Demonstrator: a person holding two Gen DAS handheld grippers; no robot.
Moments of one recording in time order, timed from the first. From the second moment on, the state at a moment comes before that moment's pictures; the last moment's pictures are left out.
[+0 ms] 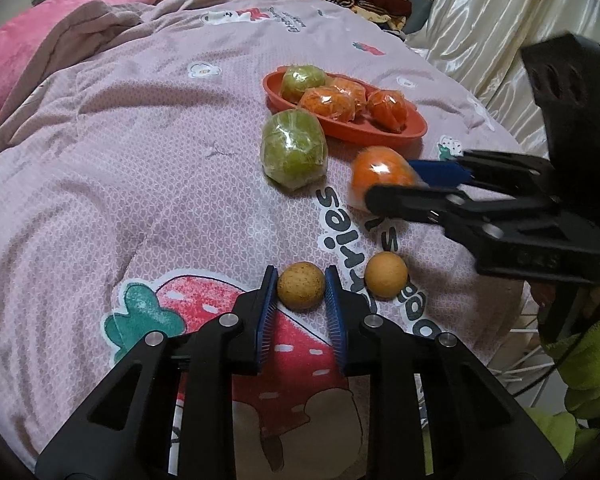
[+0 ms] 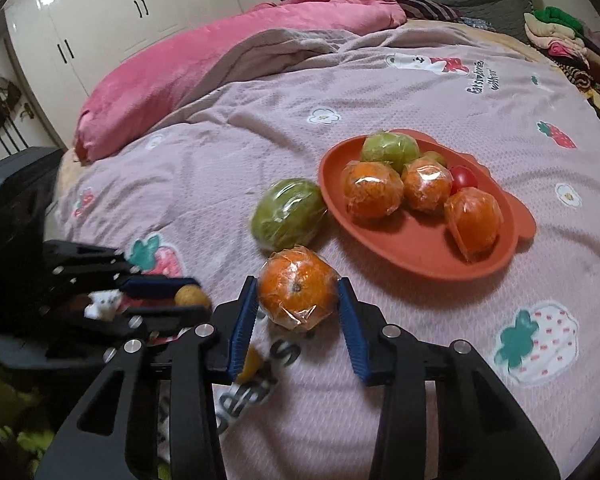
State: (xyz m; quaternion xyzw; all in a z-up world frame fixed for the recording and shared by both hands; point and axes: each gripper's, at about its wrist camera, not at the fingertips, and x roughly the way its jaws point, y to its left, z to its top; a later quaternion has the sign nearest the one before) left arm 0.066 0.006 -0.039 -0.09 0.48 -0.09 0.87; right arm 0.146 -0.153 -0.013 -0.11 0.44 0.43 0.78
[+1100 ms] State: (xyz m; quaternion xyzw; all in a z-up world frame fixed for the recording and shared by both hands) left arm 0.140 -0.019 0.021 -0.07 0.44 -0.10 0.89; right arm 0.190 -0.221 0.036 -0.07 0.39 0.40 0.83
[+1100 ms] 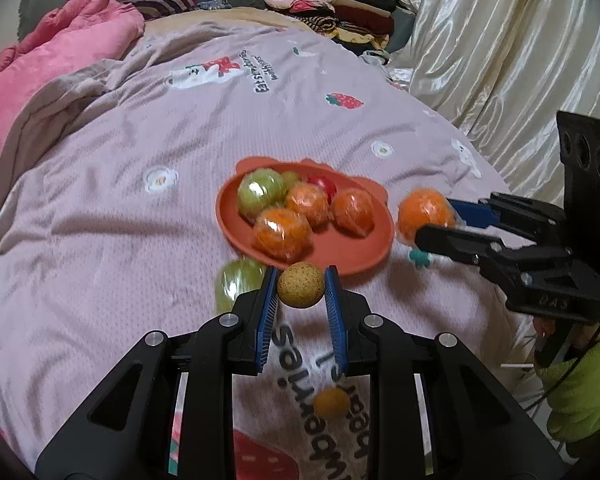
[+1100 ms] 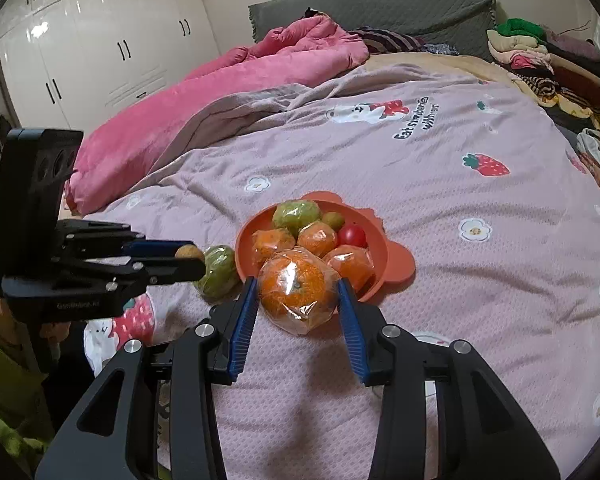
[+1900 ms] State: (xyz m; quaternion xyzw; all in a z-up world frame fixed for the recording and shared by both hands) left arm 0.207 -0.008 0.007 -0.05 0.47 -0.08 0.88; right arm 0.207 -0.212 0.020 -0.07 0.40 0.41 0.82
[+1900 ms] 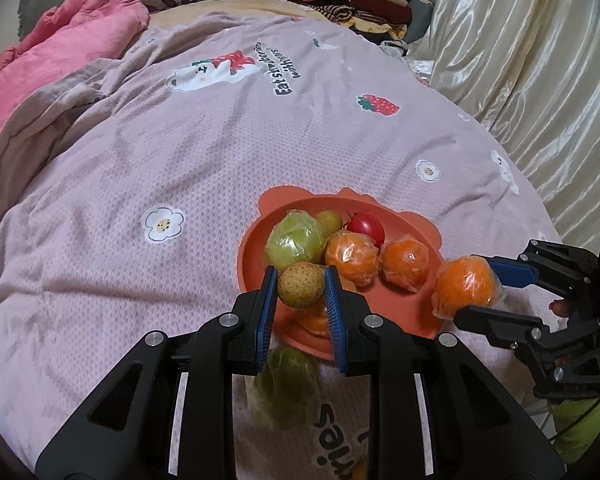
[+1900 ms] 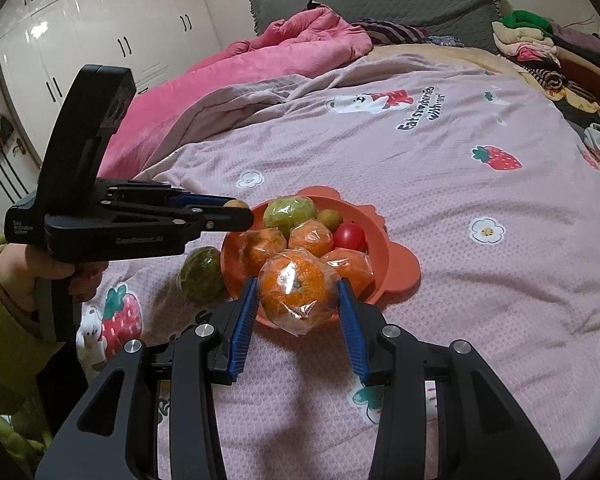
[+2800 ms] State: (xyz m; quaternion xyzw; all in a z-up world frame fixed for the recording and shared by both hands) left arm 0.220 -0.004 -0.002 -0.05 0.47 -0.09 0.87; right arm 0.212 -0.187 0.010 -0.09 0.41 0.42 0.80
